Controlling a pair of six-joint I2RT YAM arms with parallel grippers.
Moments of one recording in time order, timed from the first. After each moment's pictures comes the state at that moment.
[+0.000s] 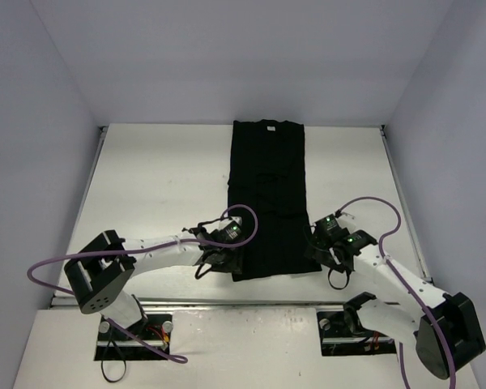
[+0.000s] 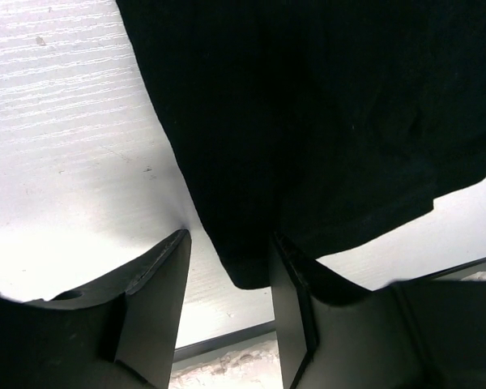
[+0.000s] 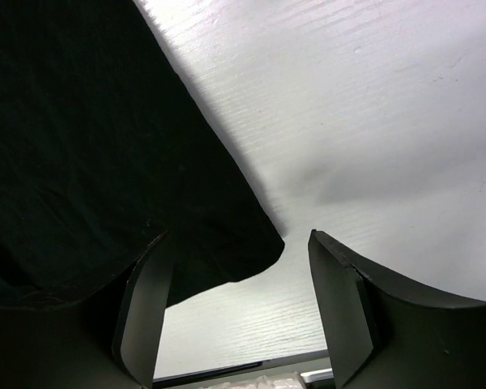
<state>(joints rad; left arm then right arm) -0.97 1.55 0.86 -0.47 -0.05 -0.87 0.48 1.01 0.51 -0.70 0.24 0.89</state>
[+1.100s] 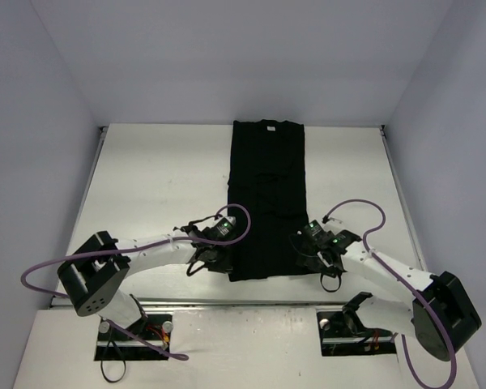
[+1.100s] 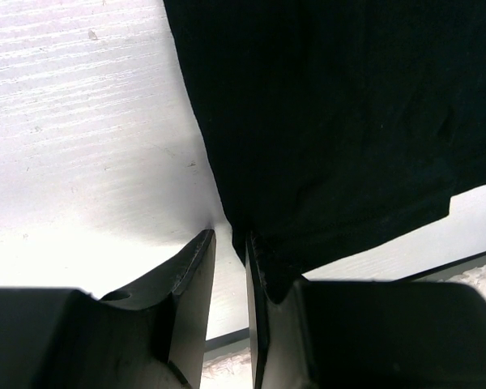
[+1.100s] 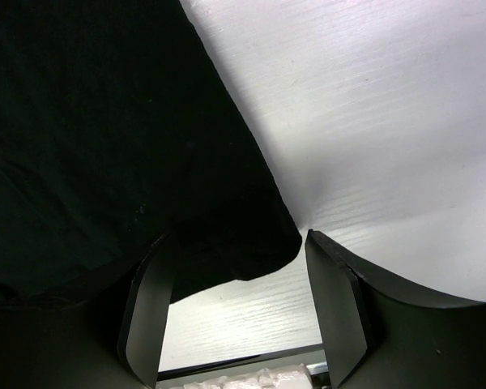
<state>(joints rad) -0.90 1.52 0.81 -0.47 0.01 -0.79 0.62 1.12 0.51 -0.70 0.27 0.97</state>
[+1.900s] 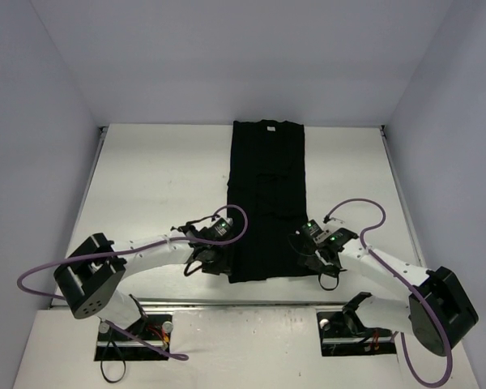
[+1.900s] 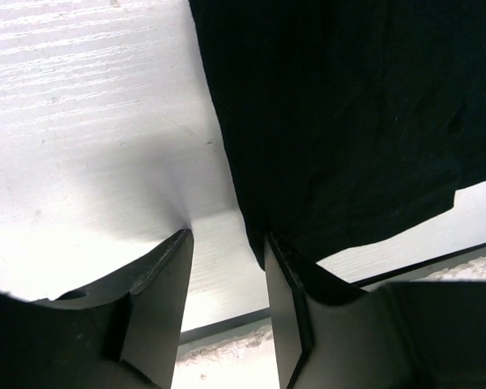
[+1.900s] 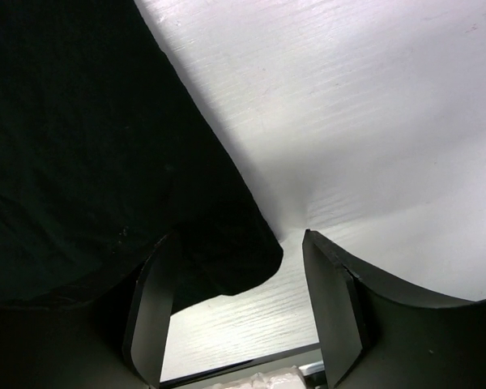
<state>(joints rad) -0.89 1.49 0.80 -0.51 0.03 -0.80 0.63 1.16 0.53 -0.73 0.31 1.00</state>
